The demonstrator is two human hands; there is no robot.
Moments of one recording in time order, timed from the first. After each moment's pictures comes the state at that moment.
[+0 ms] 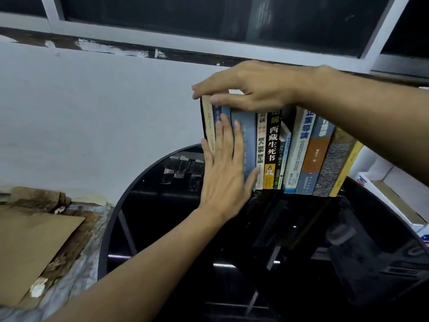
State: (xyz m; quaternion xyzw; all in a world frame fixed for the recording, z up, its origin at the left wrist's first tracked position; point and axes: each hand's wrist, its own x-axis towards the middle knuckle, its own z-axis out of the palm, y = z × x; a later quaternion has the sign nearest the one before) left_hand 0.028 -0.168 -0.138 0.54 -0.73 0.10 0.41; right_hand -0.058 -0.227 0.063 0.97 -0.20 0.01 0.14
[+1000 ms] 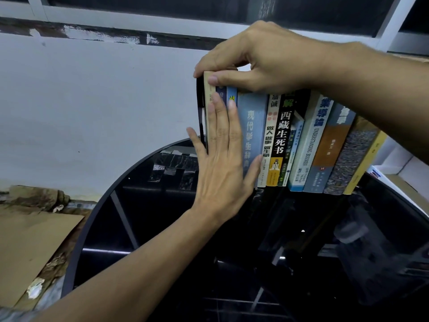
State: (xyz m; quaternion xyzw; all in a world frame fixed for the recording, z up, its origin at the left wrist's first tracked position) left_hand 0.022 -0.178 -0.140 0.51 -0.71 0.10 0.47; right_hand -0.071 -0.226 0.049 0.96 -0.21 0.13 0.15
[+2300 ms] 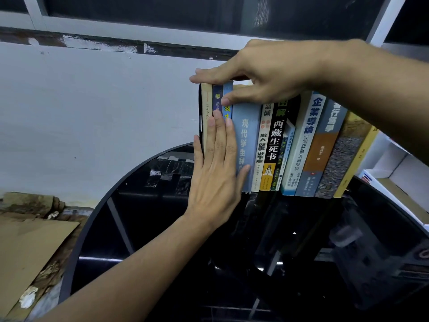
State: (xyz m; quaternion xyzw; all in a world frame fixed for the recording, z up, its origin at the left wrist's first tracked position) left_hand 0.026 -0.180 -0.151 0.52 -0.73 0.14 0.41; right_hand -0.088 -0.229 0.067 0.96 -0.27 -0.01 0.12
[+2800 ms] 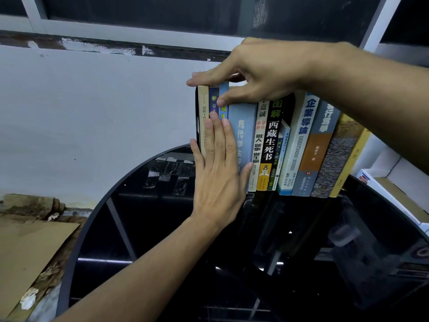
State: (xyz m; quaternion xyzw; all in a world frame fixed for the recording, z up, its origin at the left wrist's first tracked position) left_hand 0.010 -0.182 -0.152 0.55 -0.71 0.14 0.42; right_hand -0.088 -0.228 0.070 0.96 -0.28 0.01 0.09
